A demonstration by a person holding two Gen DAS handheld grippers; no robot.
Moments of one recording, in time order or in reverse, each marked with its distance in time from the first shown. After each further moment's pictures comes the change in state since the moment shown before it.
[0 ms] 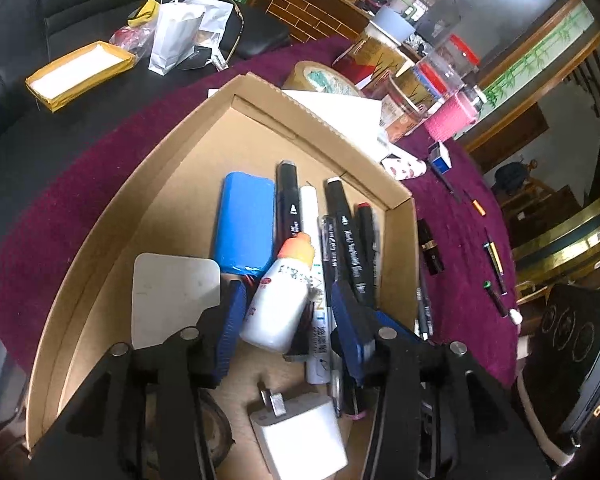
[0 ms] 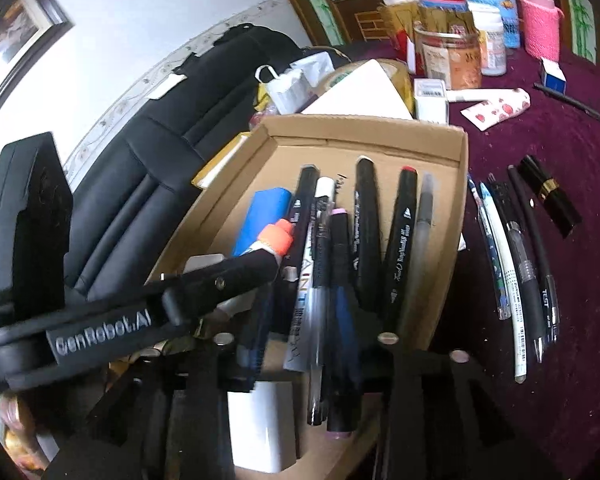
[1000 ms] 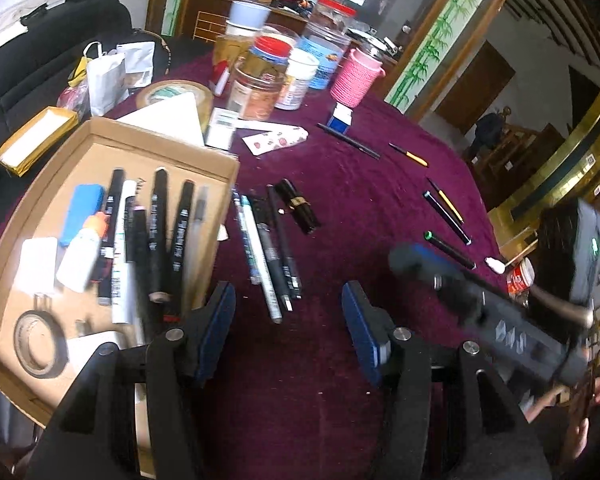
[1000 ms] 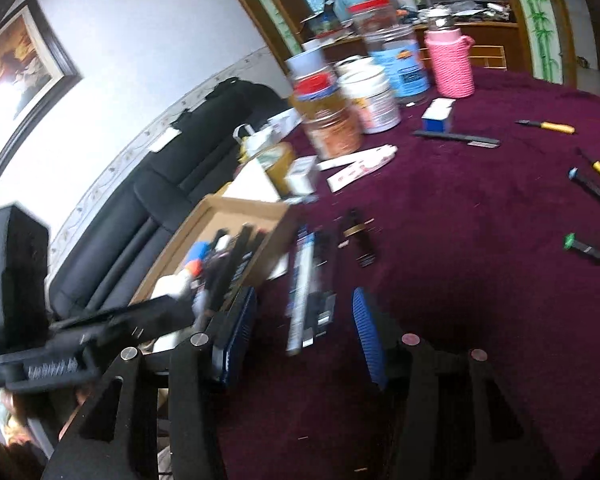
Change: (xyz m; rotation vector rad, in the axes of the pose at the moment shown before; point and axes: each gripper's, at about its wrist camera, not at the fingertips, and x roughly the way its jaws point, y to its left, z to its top) left arm -0.009 -0.171 -0.055 0.245 -0.037 0.025; right arm -0.147 -0.161 0.013 0.040 -0.131 -0.002
